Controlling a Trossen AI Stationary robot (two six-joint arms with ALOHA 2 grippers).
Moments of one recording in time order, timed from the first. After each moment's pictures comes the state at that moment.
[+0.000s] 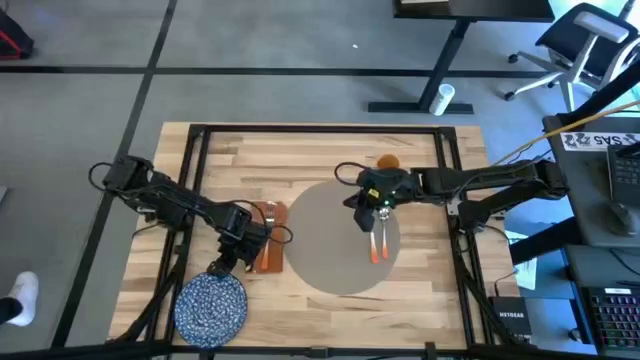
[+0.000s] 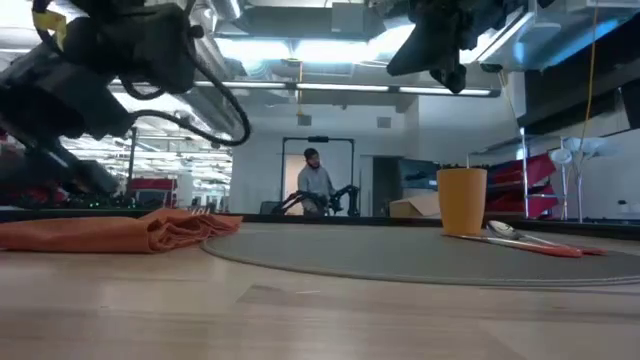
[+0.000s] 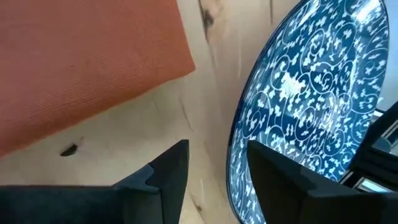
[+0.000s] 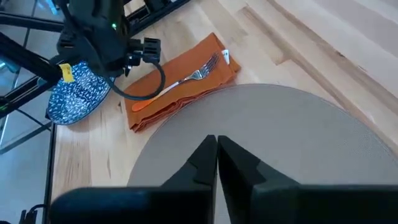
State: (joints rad) left arm -0.26 1.53 0.73 -0.76 0.54 0.07; right arm 0.02 1.28 0.94 -0.28 0.03 0.53
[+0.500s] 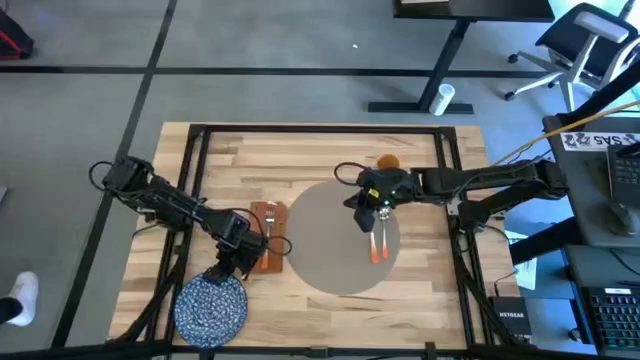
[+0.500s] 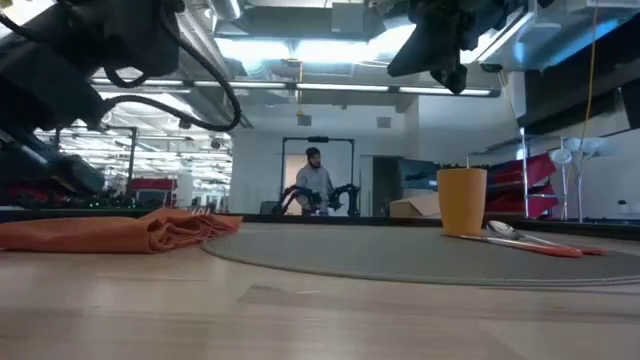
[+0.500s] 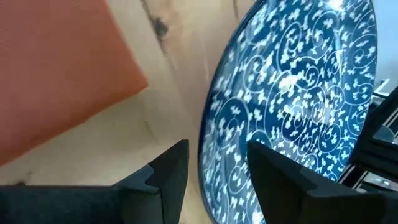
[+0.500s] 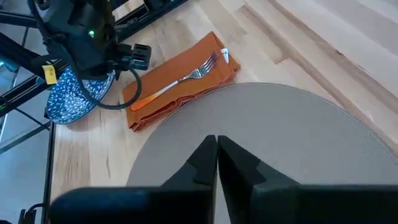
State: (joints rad) left arm -0.36 1.54 0.73 -0.71 0.54 0.07; right arm 0.02 1.28 0.94 -0.29 0.04 0.53
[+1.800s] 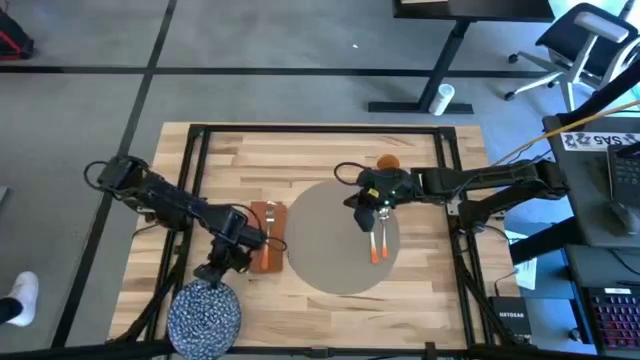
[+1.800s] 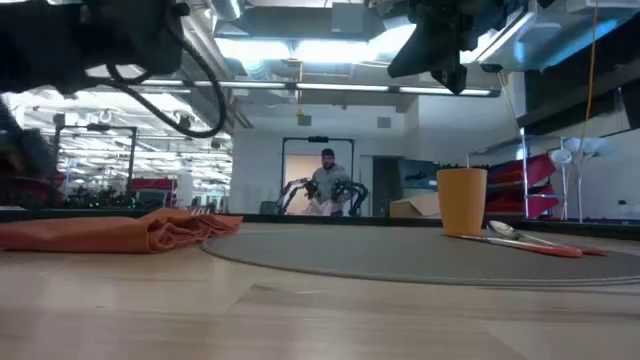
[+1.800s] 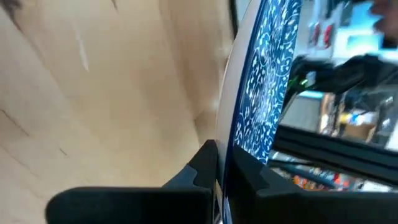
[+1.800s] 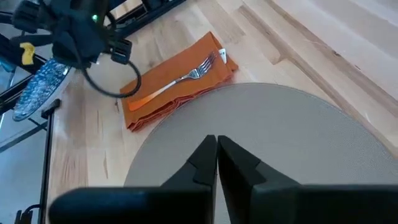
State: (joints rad) left arm -0.28 1.46 0.73 -0.82 0.90 0.06; right arm 0.02 1.28 0.94 -0.29 0.04 0.52
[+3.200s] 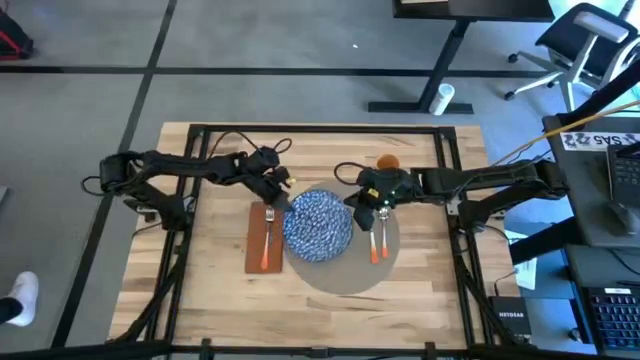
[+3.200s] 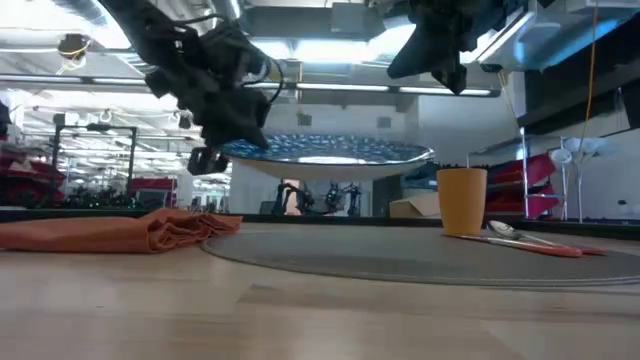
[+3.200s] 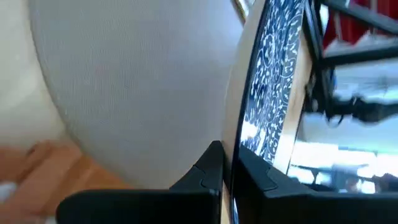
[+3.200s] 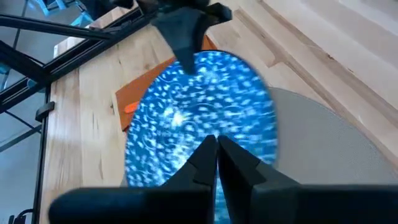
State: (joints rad) left arm 0.33 1.47 0.73 -0.02 0.59 -0.76; right arm 0.02 1.28 0.94 -0.29 0.06 0.52
